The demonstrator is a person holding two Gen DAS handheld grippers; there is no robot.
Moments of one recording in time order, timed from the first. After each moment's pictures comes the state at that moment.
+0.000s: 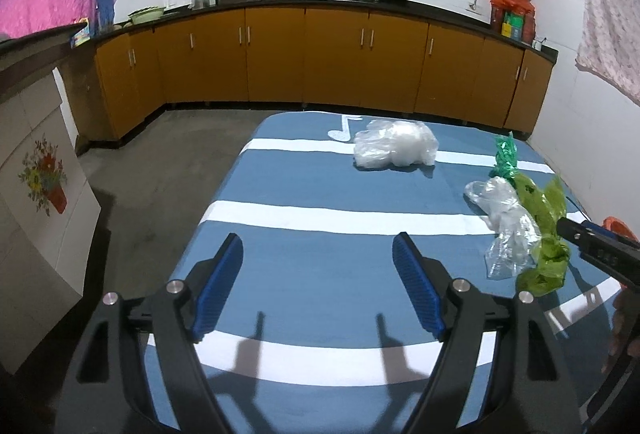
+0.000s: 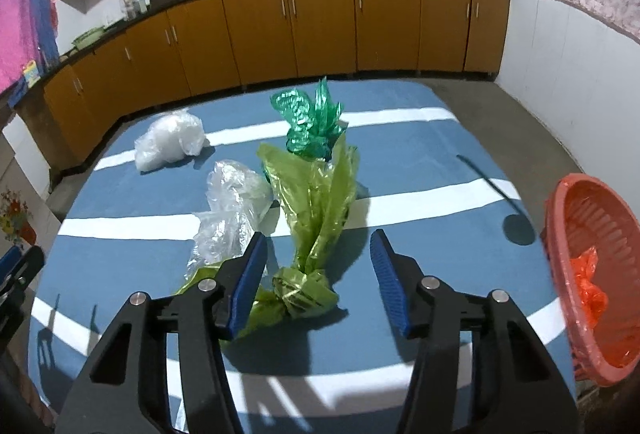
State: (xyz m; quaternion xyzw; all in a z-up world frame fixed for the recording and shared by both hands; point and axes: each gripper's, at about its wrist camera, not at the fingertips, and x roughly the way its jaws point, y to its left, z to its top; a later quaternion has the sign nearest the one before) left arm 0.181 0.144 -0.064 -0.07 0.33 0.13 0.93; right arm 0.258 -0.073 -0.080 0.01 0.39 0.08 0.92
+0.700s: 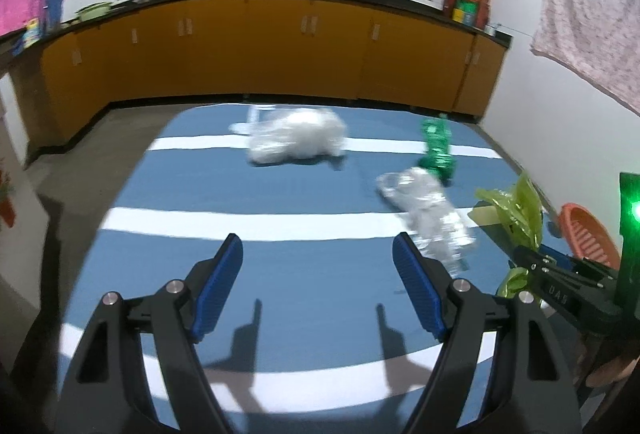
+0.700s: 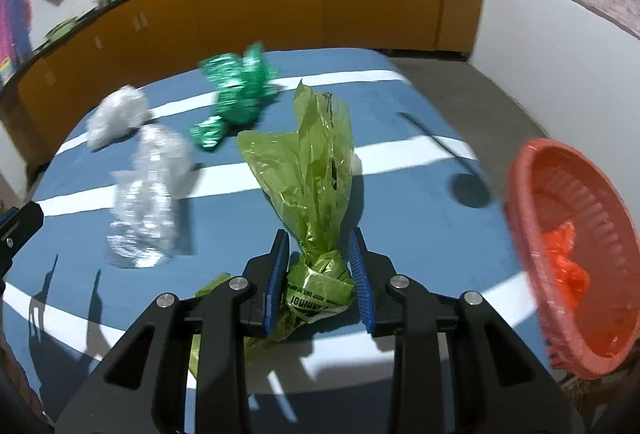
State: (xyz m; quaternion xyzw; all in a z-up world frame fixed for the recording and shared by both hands) left arm 0.228 0.073 -0.071 -0.07 0.34 0.02 0.94; right arm 0.246 -0.130 -0.100 0.00 0.41 0.02 0.91
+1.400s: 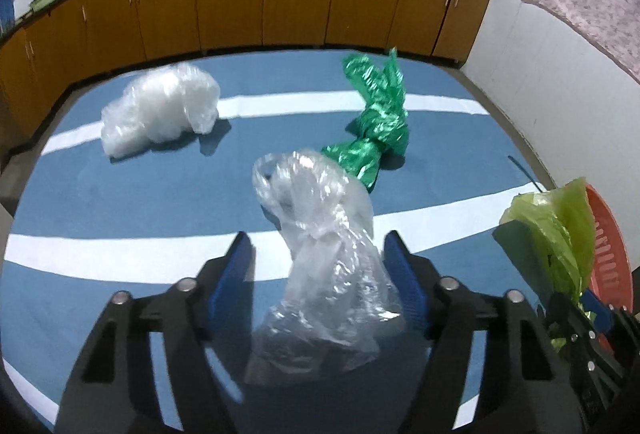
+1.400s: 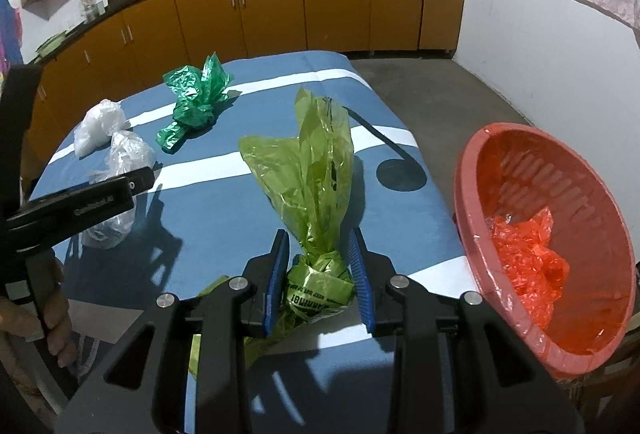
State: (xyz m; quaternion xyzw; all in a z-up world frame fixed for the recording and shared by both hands) left arm 0.336 -0.001 -0.119 -0.06 0.44 -0.02 0.90; right arm 0.234 -0.169 -0.098 0.02 0.41 0.02 0.91
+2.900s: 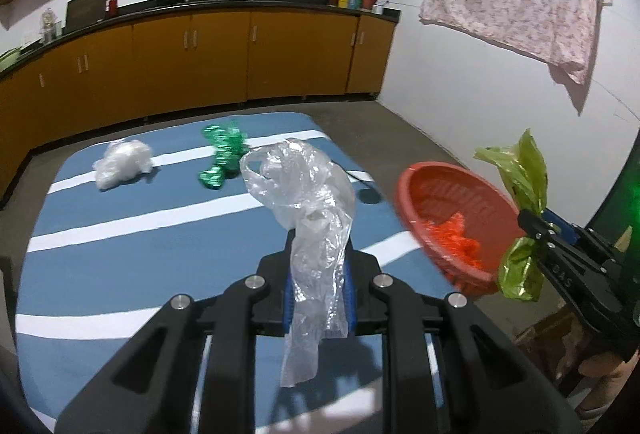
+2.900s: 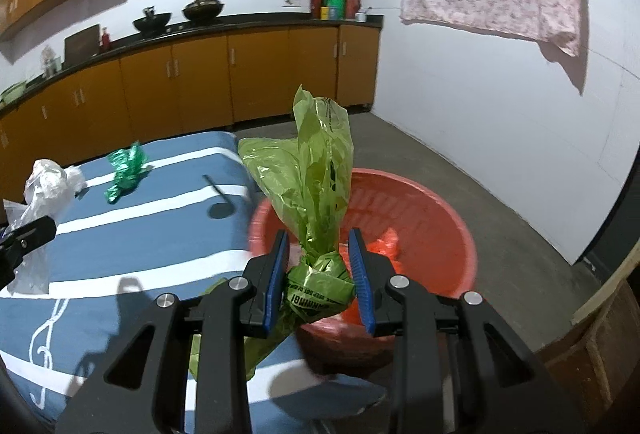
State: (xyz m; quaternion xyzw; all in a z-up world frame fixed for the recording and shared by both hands) left arm 0.173 -0.099 -0.014 -0.03 0.34 -0.14 0.93; right arm 0.121 -0.295 -0.022 0.02 0.29 -0.11 0.95
